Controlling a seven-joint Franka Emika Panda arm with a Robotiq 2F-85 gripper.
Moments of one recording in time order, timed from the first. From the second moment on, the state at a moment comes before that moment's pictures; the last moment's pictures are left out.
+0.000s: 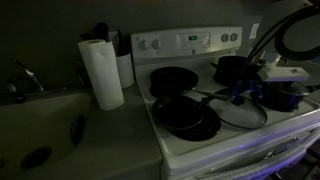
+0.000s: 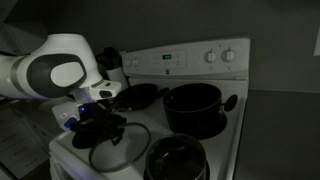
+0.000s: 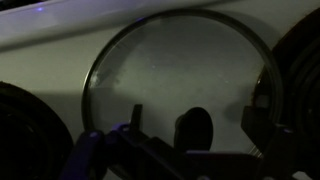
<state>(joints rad) 0.08 -0.29 0.12 -2.66 0.13 2.41 0.48</state>
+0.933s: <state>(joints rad) 0.06 -0.27 0.13 -2.70 0.11 2.52 0.64</state>
